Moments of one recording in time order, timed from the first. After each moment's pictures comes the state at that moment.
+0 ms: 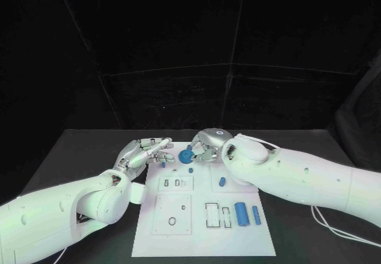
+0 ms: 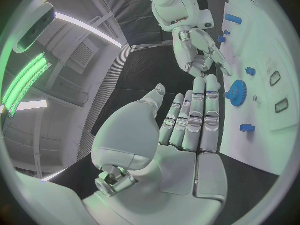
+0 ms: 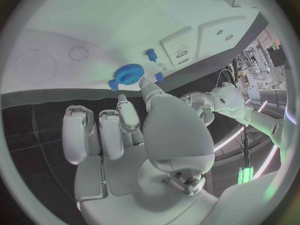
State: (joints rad) left arm 1.14 -0.88 -0.09 1.60 0.00 -0.33 0.55; left_hand 1.24 0.08 0.12 0.02 0.05 0.87 0.22 0.09 0.07 0.96 0.18 0.08 0.07 1.13 0.11 0.21 0.24 0.17 1.01 0.21 0.38 0.14; right arm 1.23 -0.55 -0.01 1.34 -1.63 -0.29 -0.25; right_hand 1.28 -0.07 0.15 0.15 0.17 0.85 0.16 0.07 0.07 1.37 0.07 1.23 1.25 1.47 -0.01 1.48 1.31 0.05 1.43 0.11 1.50 1.31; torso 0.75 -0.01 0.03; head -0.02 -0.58
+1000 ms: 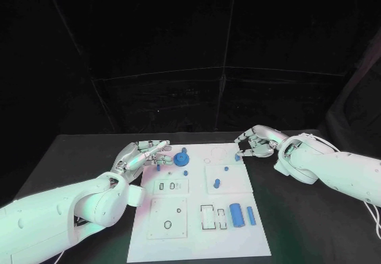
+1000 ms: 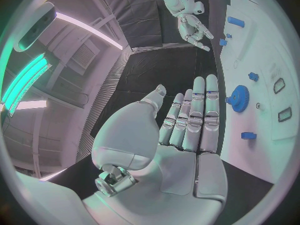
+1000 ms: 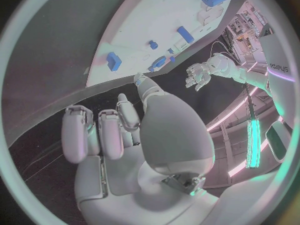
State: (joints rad) left arm 1.14 -0.88 -0.09 1.59 0.00 -0.32 0.55; left_hand 1.23 0.09 0.14 0.01 0.05 0.88 0.22 0.09 0.07 0.98 0.17 0.08 0.07 1.13 0.11 0.20 0.26 0.17 1.01 0.21 0.38 0.13; right arm 1.23 -0.87 -0.02 1.29 -1.21 -0.29 0.11; right_hand 1.35 -0.10 0.15 0.09 0.26 0.86 0.15 0.07 0.07 1.36 0.06 1.22 1.23 1.47 -0.01 1.46 1.31 0.05 1.42 0.10 1.48 1.31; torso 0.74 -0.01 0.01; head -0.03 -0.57
